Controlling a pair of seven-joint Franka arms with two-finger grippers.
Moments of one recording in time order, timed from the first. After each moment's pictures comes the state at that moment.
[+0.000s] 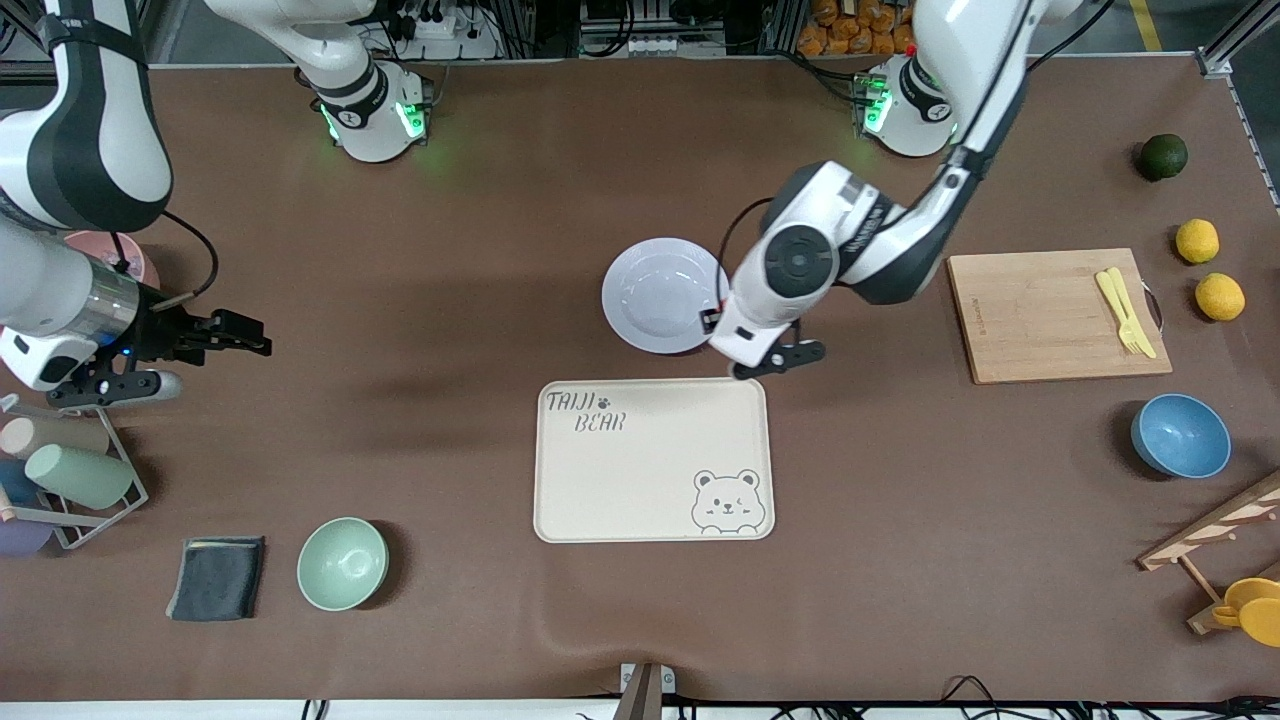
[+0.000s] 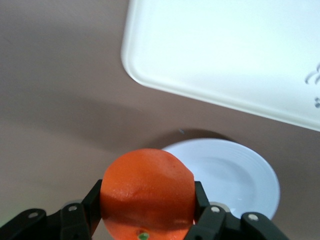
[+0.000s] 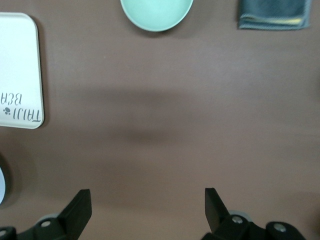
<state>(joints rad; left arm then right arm) -0.39 0.50 -0.32 -1.72 -0.04 2.03 -0.96 0.01 0.15 -0.03 -1.78 0.15 1.82 -0.15</state>
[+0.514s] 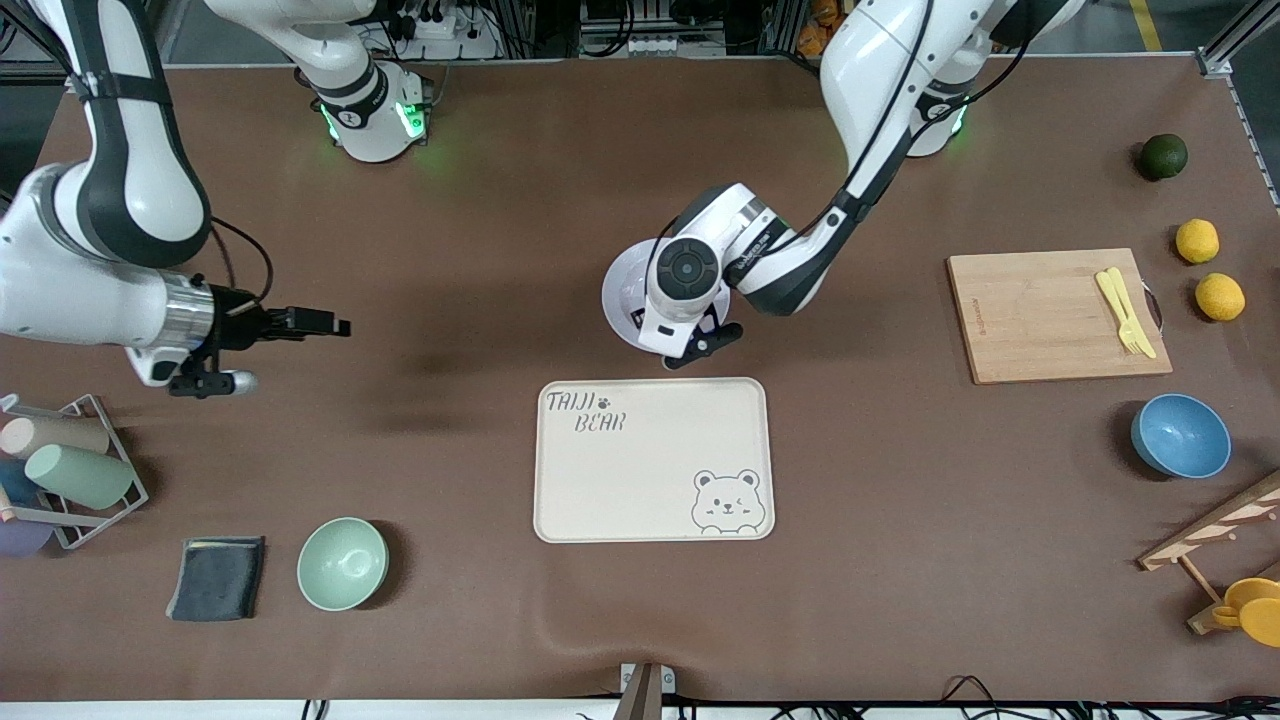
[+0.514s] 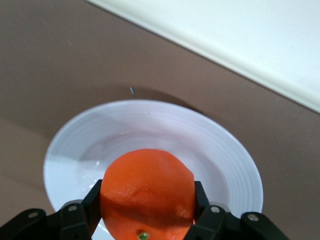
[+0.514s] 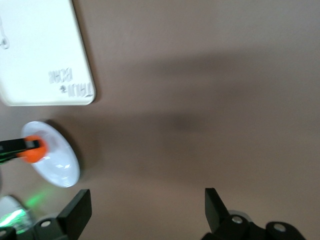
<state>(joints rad) -0.54 0.68 -0.31 -1.64 -0.04 2.11 -1.22 0.01 0.17 -0.03 -2.00 0.52 1.83 -0.15</state>
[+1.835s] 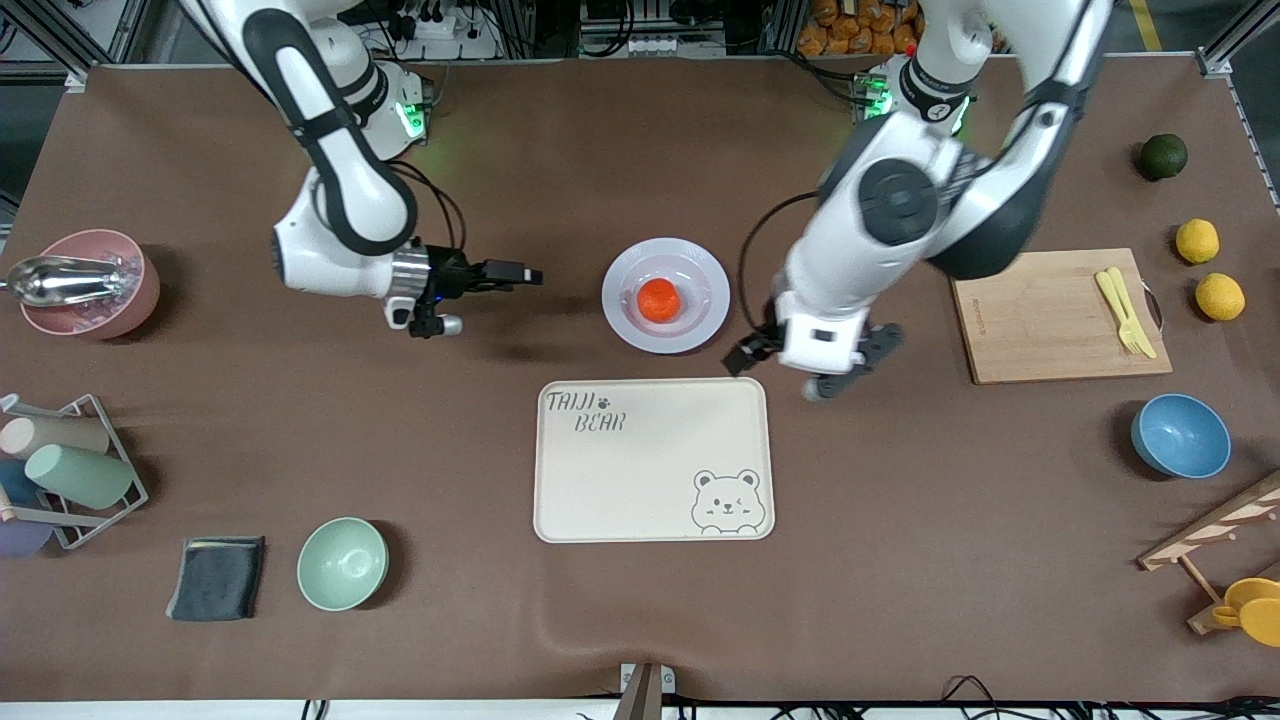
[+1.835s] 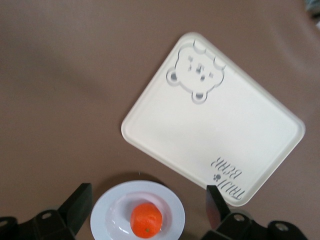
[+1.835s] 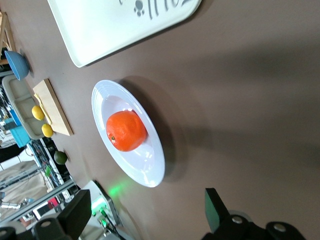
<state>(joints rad) -0.24 0.33 -0.30 -1.58 -0.03 2.00 -1.12 0.47 0.20 -0.02 -2.38 1.34 2.24 -0.45</state>
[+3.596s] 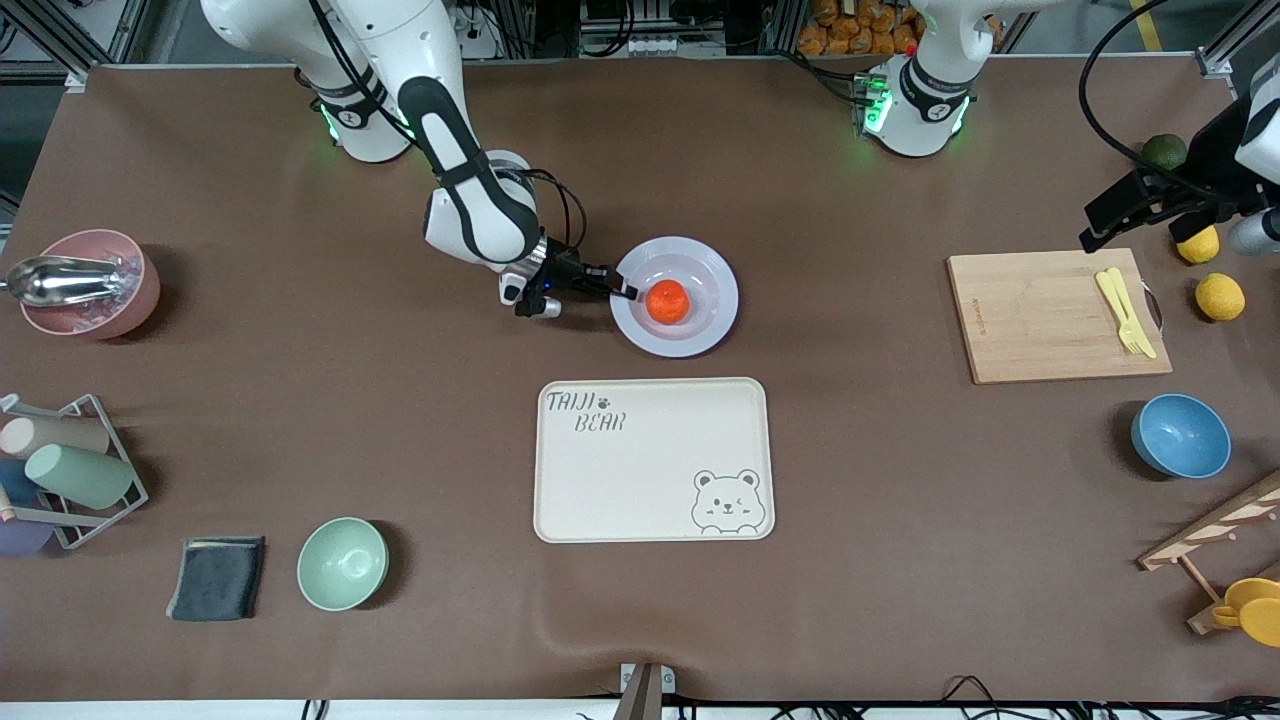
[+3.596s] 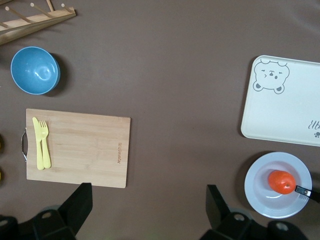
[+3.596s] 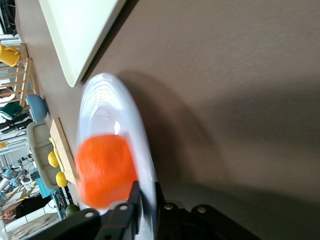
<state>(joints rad) 0.05 -0.05 -0.13 -1.54 -0.03 1.52 -0.22 0.81 0.49 -0.02 -2.22 2.17 2.48 -0.89</state>
